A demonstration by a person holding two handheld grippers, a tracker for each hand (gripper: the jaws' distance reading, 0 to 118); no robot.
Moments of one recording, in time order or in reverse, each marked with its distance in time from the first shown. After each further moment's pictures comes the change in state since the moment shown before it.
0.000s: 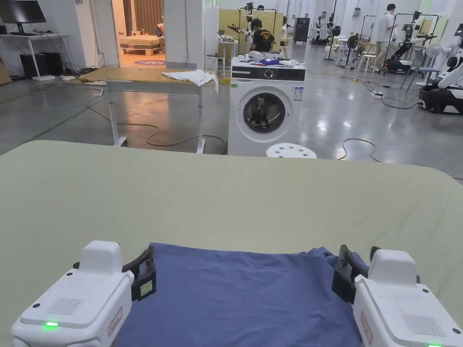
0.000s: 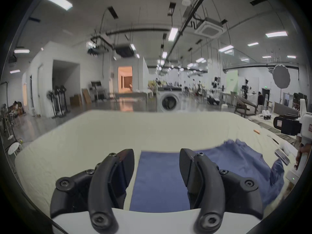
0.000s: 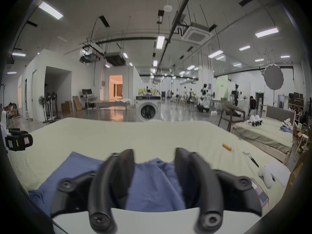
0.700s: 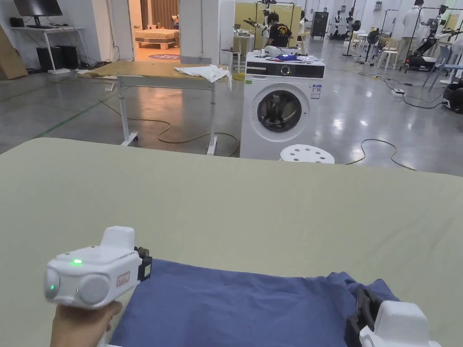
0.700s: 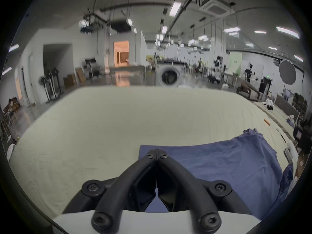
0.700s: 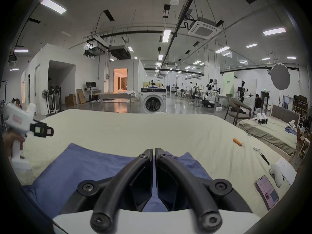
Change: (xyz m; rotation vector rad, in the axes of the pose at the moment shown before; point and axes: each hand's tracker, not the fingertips) left arm -0.044 -0.001 -0.206 -0.423 -0.097 0.049; right arm -0.005 -0.036 -0.057 -0.120 0.032 0.024
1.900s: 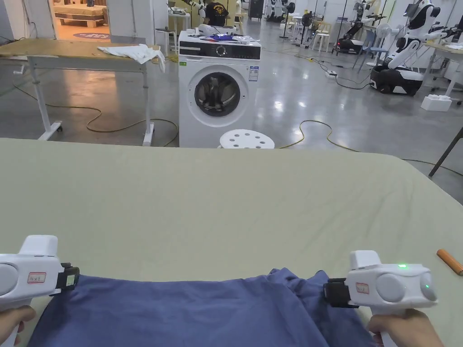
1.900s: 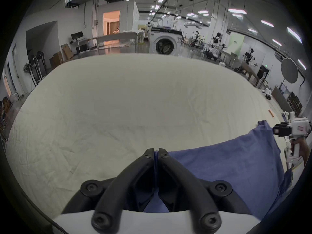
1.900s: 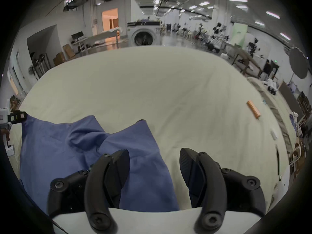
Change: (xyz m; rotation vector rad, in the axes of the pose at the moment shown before) left arm -0.004 0.026 -0.076 -0.182 -0.071 0.002; right arm 0.161 -0.017 -0.230 -0.679 0.050 -0.021
